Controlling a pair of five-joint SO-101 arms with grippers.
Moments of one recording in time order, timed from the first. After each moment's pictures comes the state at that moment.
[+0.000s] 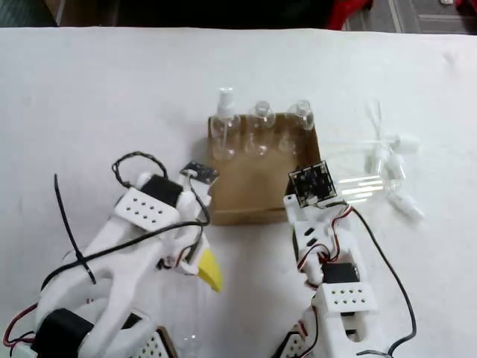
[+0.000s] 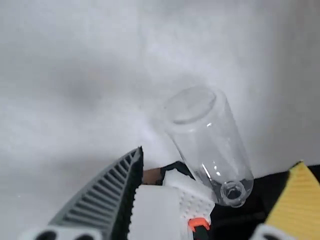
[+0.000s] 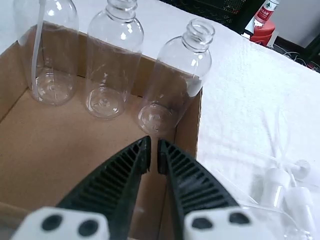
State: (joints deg) left arm 20.0 -21.8 43.5 91.2 7.2; right arm -7.6 -61.0 90.1 0.6 21.4
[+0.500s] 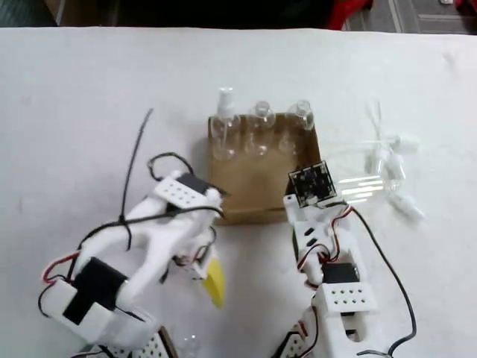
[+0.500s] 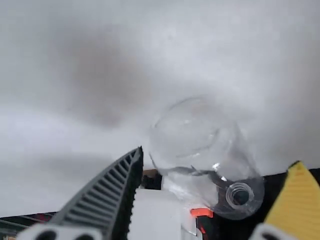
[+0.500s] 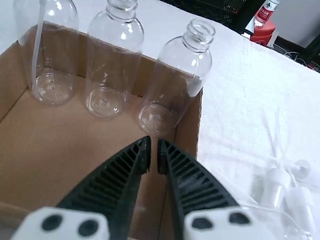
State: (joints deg) left arm 24.2 -0.2 40.7 87.0 8.0; right arm -7.8 -61.0 90.1 0.6 21.4
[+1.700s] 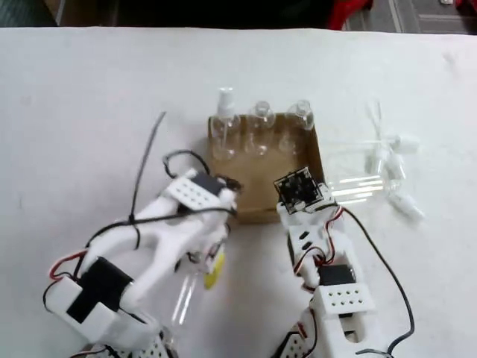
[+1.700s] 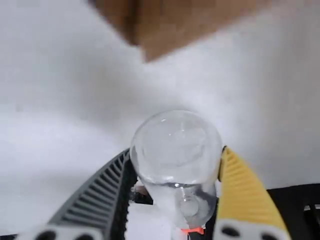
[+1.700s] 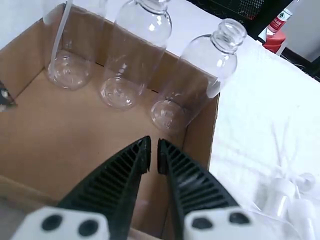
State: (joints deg) left arm 25.4 0.5 34.0 87.5 10.8; right arm -10.2 -61.1 91.5 0.6 26.4
